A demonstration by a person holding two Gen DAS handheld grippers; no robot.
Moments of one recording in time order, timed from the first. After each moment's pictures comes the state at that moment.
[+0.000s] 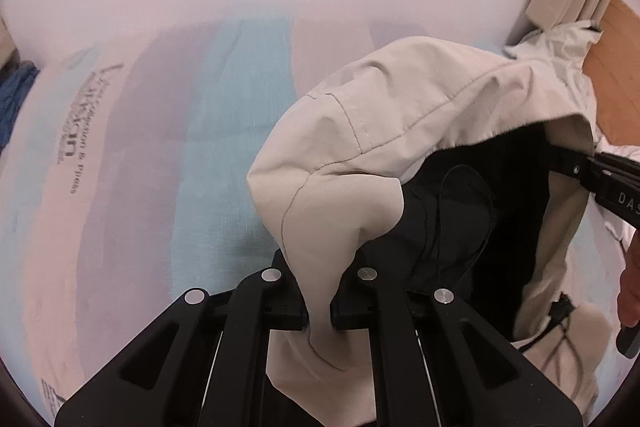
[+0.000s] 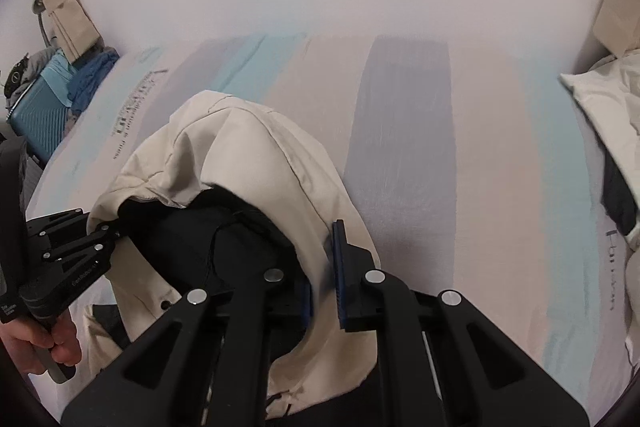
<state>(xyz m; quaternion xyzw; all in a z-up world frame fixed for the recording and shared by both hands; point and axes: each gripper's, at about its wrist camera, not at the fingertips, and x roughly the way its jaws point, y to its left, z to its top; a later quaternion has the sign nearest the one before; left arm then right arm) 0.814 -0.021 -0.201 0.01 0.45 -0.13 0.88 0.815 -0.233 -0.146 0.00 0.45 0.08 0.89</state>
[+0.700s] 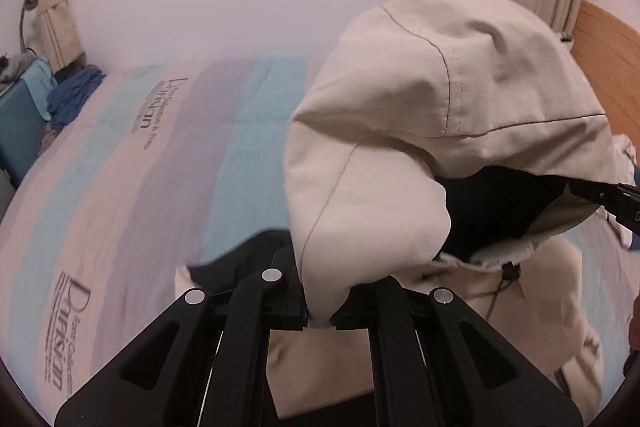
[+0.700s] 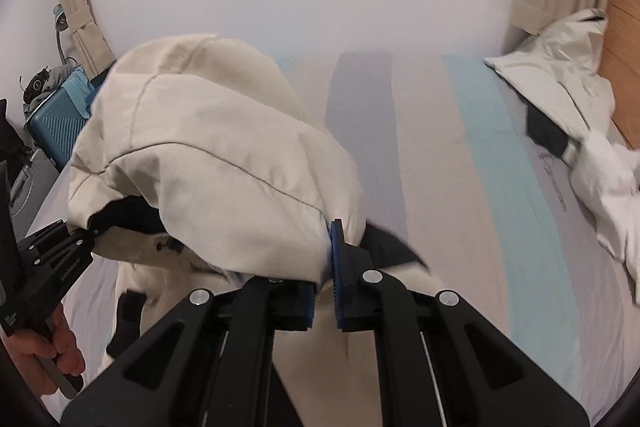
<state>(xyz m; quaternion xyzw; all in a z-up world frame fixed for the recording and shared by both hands) 0.601 -0.020 -0.168 0.02 0.37 -0.08 0.93 0.596 -0.257 -0.110 0.02 0.40 0.03 0.92</state>
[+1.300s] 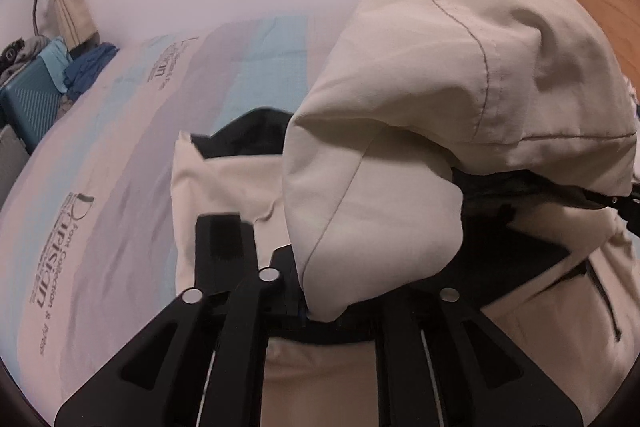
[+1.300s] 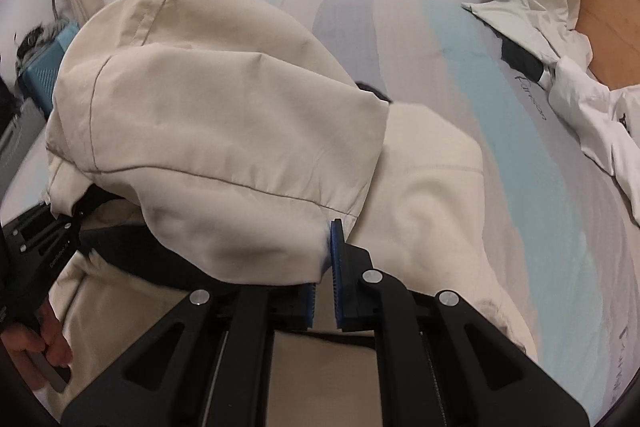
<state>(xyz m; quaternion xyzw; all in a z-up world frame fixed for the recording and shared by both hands) 0.494 -0.018 -0.254 0.05 0.39 -0.05 0.92 0.491 -0.251 -0.193 -0.01 0.45 0.00 0.89</state>
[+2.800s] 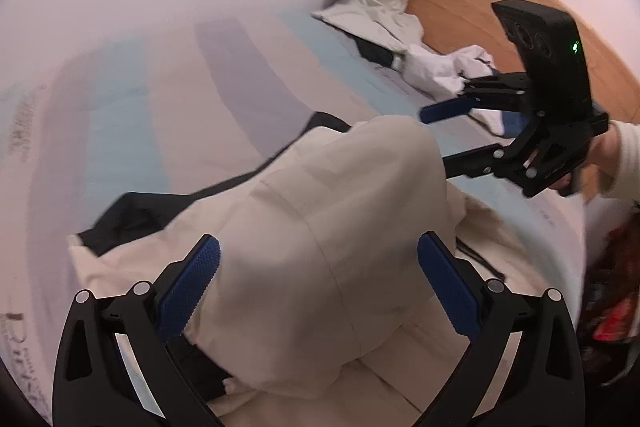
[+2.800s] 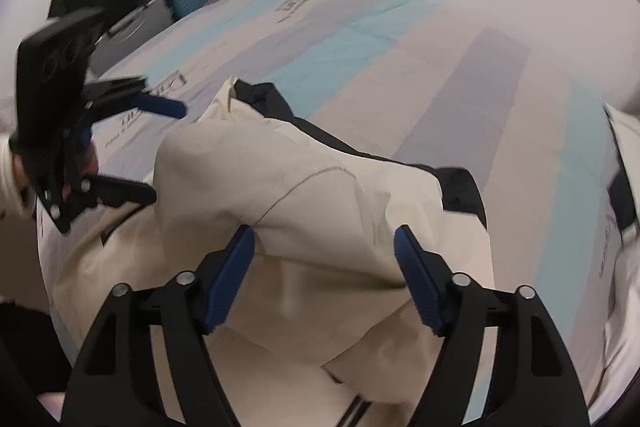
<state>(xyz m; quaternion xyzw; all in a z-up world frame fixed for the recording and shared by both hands) 0.522 -0.047 -0.176 0.04 0.42 -0.37 0.83 0.540 -0.234 -0.120 -0.15 0.47 0.29 0.82</state>
